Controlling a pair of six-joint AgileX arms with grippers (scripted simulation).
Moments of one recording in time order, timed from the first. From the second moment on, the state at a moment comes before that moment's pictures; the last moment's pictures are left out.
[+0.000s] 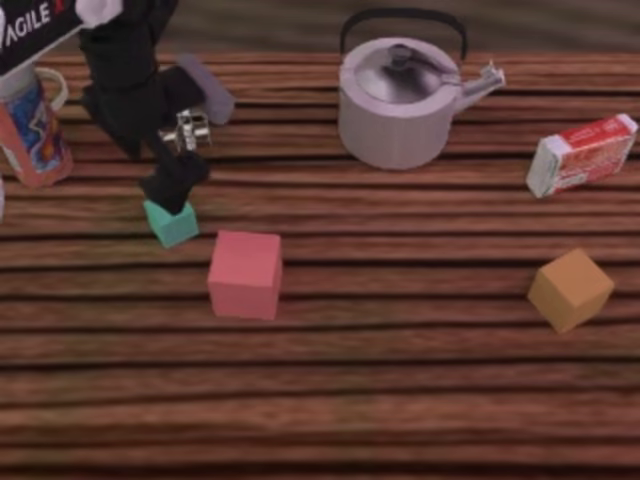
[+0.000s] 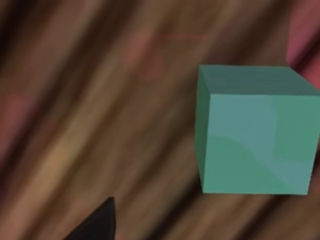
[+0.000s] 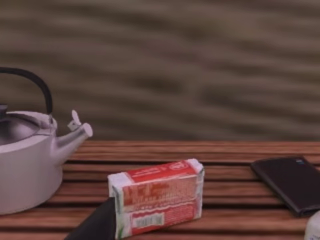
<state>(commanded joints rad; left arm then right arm) -0.23 2.41 2.08 -1.25 0.01 0.76 0.00 0.00 0.00 0.00 0.00 0.00</state>
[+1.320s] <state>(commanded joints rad) -0.23 2.50 1.90 -0.97 0.01 0.77 0.00 0.00 0.00 0.00 0.00 0.00</state>
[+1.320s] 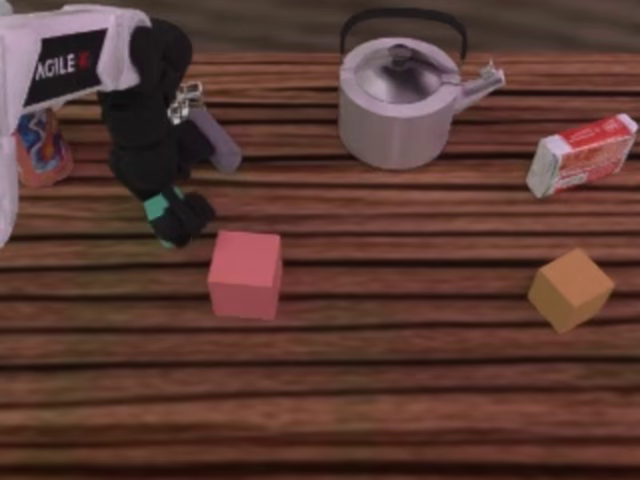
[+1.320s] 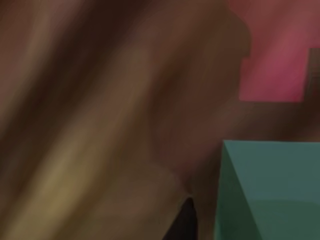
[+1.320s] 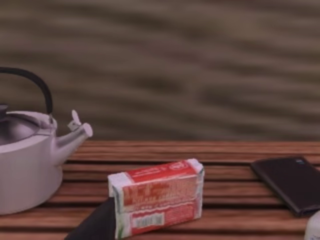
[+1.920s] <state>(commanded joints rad) -0.23 2.50 1.90 -0.97 0.01 0.77 0.00 0.00 0.00 0.00 0.00 0.00</state>
